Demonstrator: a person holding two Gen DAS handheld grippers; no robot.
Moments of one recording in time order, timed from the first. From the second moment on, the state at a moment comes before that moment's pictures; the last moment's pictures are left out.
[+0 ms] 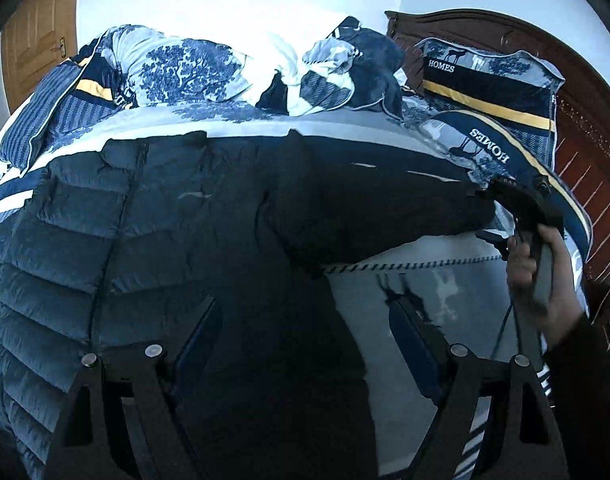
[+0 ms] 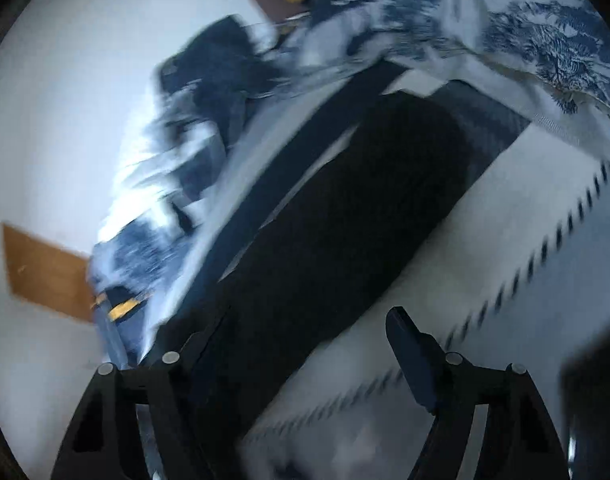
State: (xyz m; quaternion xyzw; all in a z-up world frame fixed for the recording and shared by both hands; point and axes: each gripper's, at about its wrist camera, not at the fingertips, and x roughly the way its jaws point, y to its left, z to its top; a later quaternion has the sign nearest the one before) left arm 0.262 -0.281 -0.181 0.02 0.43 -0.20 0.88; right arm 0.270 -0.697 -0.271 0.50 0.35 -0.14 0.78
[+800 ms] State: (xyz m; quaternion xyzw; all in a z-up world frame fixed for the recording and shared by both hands) left arm 0.239 -0.116 -0.140 -0.07 0.41 -0.10 0.90; right arm 0.292 -0.397 -0.028 0.09 0.23 -0.02 0.97
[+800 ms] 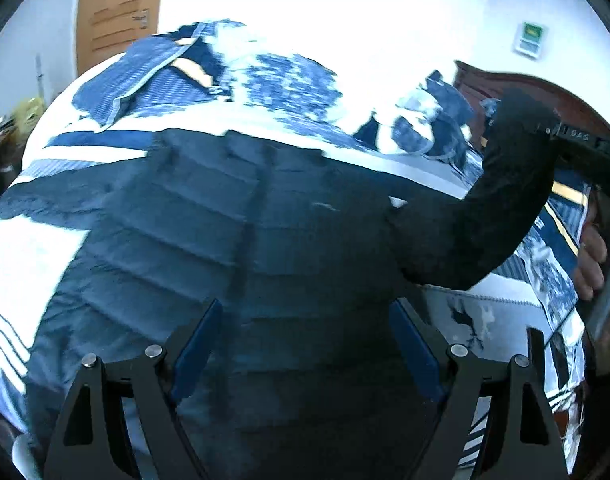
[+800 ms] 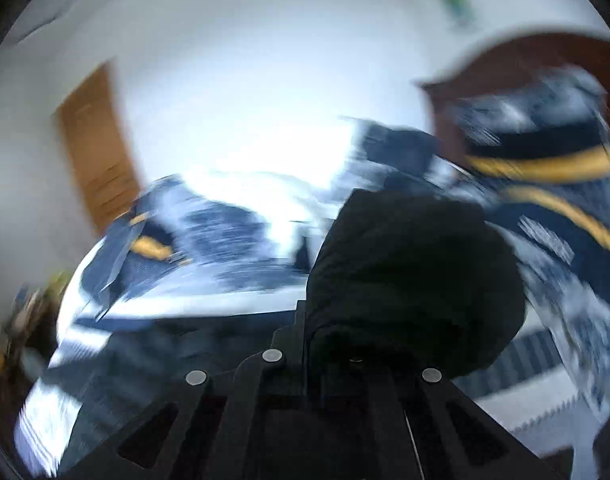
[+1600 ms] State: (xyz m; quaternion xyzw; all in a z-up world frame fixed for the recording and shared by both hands) left arm 0.200 0.042 -0.189 -0.12 0.46 0.02 0.88; right arm 0.290 -0.107 -0.231 0.10 0.44 0.25 0.86
